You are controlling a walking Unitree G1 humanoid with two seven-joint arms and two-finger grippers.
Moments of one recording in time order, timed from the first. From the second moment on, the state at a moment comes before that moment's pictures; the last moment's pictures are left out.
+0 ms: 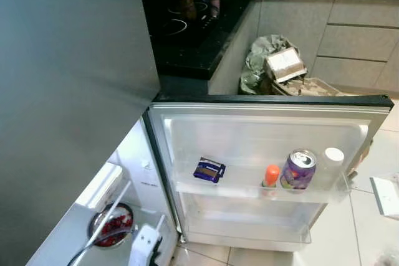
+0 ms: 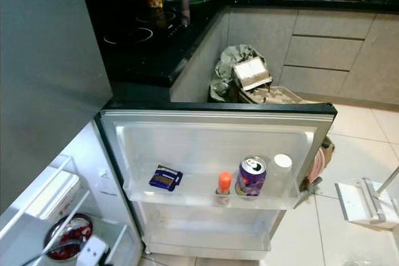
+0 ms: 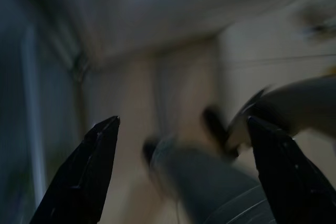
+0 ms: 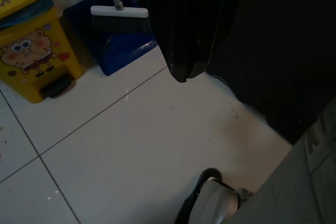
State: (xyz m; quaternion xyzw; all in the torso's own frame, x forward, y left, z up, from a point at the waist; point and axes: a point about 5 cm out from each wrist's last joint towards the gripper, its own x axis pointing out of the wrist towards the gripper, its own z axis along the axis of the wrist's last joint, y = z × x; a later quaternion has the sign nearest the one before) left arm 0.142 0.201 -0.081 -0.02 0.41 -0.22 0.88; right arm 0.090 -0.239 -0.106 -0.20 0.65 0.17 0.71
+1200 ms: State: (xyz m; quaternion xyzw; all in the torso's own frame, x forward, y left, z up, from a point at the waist) left arm 0.123 0.210 -0.102 -0.03 0.51 0.02 0.86; right arm 0.084 -0.241 -0.109 -0.25 0.62 0.12 0.74
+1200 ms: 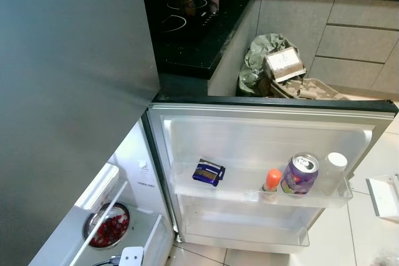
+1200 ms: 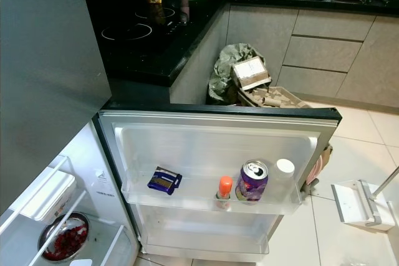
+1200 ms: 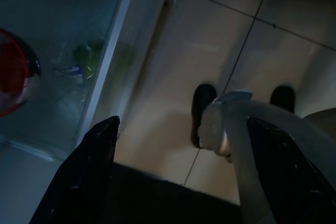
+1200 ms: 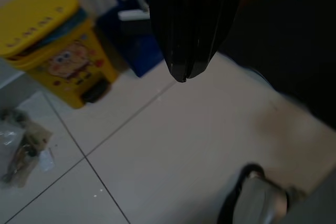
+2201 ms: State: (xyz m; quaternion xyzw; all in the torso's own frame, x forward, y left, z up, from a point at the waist) left arm 0.118 0.214 -0.103 -0.04 0.51 0.05 0.86; right arm 0.103 -0.232 -0.106 -0.24 0.61 0.12 0.75
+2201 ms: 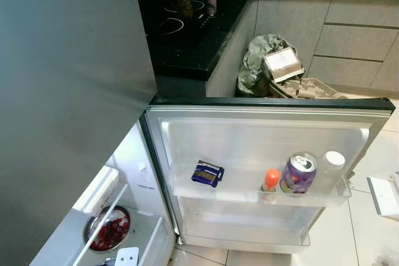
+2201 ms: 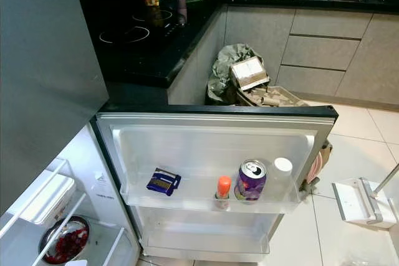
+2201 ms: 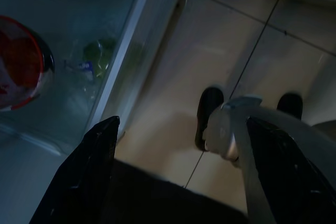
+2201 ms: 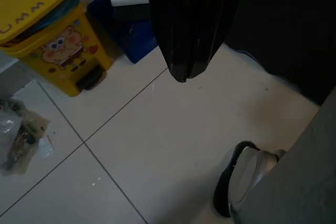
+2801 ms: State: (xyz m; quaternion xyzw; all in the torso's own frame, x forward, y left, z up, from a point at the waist) left arm 0.117 0.229 -0.100 -0.04 0.51 0.07 0.86; right arm 0.102 -0.230 -0.107 -0.24 0.61 0.12 0.75
